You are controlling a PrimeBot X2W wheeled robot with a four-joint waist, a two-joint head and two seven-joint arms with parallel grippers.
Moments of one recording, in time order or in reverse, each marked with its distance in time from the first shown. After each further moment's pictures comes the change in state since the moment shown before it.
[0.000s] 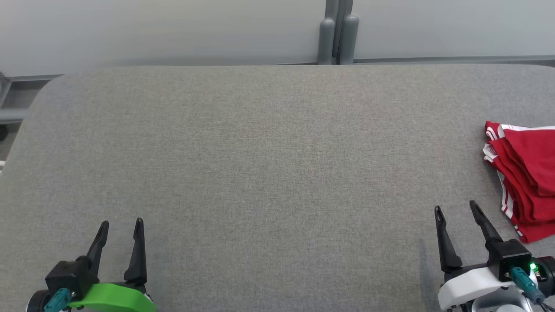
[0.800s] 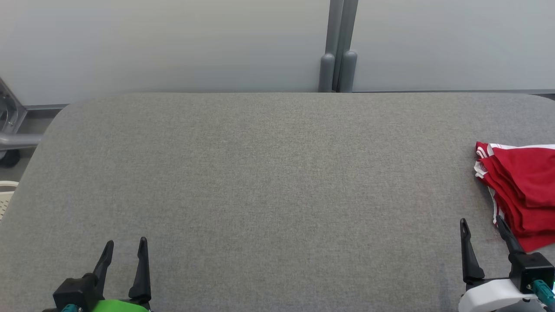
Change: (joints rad) left arm 0.058 -0.108 0.124 0.062 0.105 -0.087 -0.001; right arm 0.048 0.015 -0.085 0.020 -0.027 0.000 -0.015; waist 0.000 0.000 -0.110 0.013
